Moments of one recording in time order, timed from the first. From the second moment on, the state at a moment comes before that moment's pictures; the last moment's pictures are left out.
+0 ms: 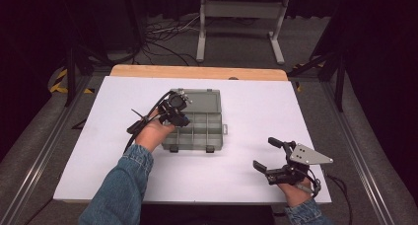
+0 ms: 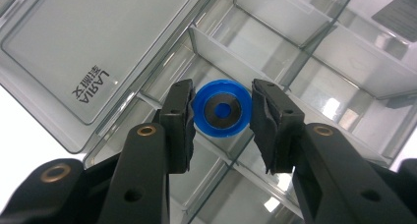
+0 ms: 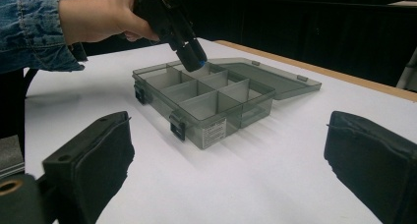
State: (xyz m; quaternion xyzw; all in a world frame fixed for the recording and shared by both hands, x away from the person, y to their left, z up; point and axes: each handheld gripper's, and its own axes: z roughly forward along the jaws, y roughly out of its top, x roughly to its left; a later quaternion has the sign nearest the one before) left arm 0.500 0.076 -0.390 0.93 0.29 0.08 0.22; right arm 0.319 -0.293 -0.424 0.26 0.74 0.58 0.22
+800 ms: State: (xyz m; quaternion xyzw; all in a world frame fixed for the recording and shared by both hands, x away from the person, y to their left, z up) left arm 0.510 0.068 -0.405 0.93 0.29 0.07 0.21; right arm 0.319 -0.294 -0.424 0.25 0.74 0.59 0.22
